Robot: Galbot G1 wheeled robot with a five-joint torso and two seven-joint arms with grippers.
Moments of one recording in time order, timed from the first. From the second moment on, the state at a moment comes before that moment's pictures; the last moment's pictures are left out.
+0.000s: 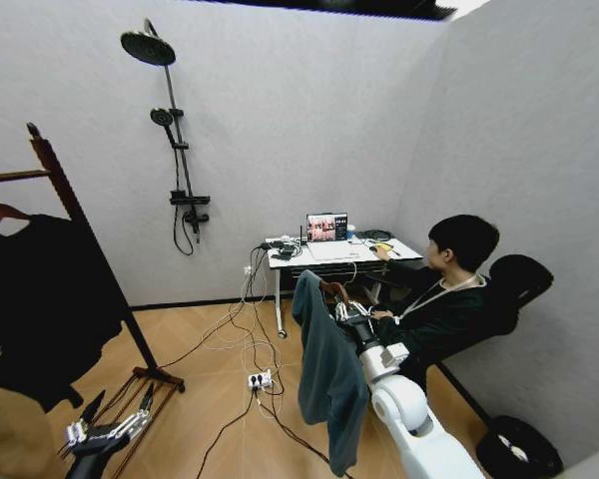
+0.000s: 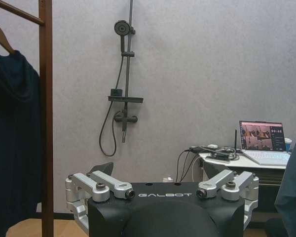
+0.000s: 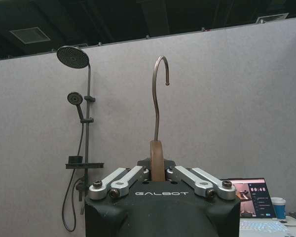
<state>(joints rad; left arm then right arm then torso) 1.83 -1.30 -0.87 -2.29 -0.49 -0.05 0.04 -1.05 1.21 0.38 1.96 0.38 0.06 0.03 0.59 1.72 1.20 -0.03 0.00</state>
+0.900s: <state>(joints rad) 1.83 -1.30 -0.87 -2.29 -0.49 -0.05 0.04 -1.06 1.24 0.36 1.93 0.34 0.12 0.01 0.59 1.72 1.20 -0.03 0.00</state>
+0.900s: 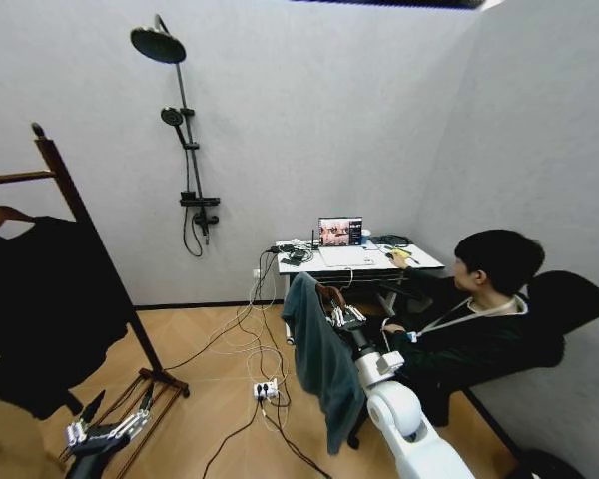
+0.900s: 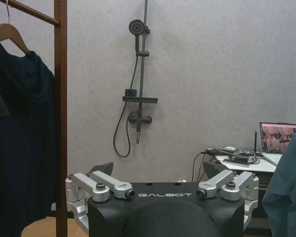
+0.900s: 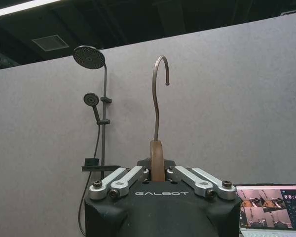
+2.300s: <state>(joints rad) 1.83 -1.30 -0.87 -2.29 -0.49 -0.05 0.04 -1.06 1.24 0.37 1.91 0.34 0.14 0.01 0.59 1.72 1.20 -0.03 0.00</state>
